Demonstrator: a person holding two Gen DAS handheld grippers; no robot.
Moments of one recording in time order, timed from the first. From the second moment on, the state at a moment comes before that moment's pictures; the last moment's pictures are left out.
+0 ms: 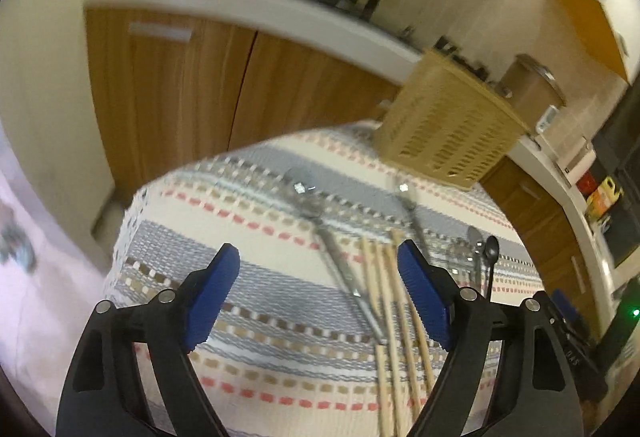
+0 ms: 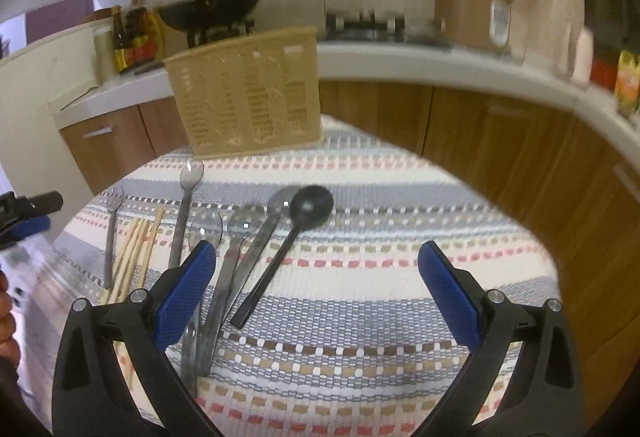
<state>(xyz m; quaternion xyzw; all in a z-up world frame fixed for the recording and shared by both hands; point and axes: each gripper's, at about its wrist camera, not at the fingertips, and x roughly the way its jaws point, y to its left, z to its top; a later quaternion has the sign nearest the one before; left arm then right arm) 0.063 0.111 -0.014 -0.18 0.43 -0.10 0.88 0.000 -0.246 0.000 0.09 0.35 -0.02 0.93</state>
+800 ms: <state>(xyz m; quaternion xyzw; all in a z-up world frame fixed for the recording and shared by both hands) 0.192 0.054 -0.048 -0.10 0.55 -0.07 0.83 0.138 -0.250 -0.033 0.14 0.57 -0.03 0.81</state>
